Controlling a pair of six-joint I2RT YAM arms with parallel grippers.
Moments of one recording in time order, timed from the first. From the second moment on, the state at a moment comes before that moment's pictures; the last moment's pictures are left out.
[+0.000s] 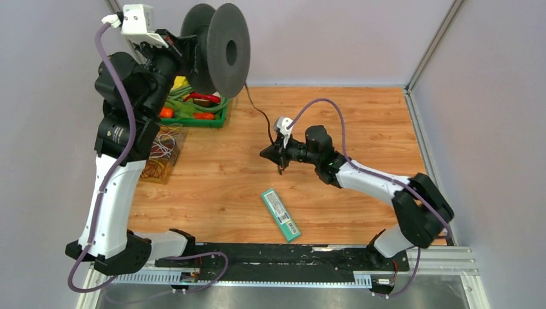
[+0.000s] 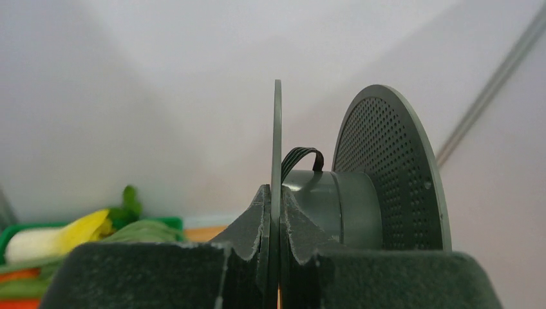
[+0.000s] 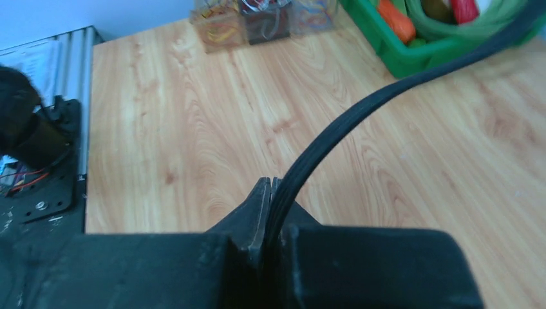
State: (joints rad) left arm -0.39 1.25 1.93 -0.39 -0.04 -0.20; right arm 0.72 1.58 0.89 0.53 -0.52 0.04
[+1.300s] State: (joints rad) left arm -0.49 1.30 1.39 -0.60 -0.08 -0.27; right arm 0.75 1.61 1.92 -0.72 -0.65 -0.74
